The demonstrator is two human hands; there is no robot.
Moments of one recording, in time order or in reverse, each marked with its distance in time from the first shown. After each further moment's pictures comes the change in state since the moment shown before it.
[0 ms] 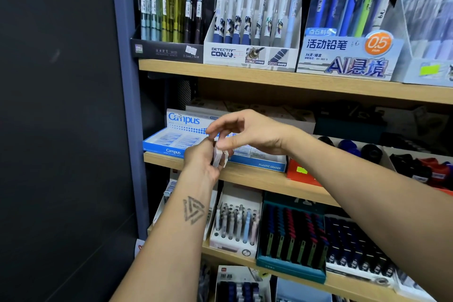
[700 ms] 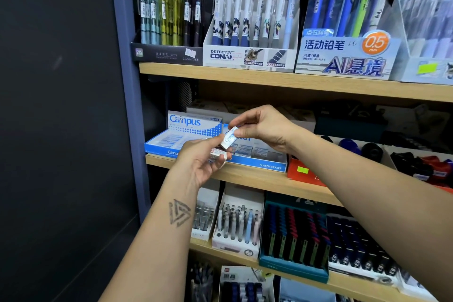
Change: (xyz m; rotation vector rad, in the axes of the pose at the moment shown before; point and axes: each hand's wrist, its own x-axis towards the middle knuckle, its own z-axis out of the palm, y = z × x) left_hand -0.011 0.017 -0.016 0.278 -0.152 0.005; right_hand 0.003 0.028 -0.022 0.099 0.354 0.072
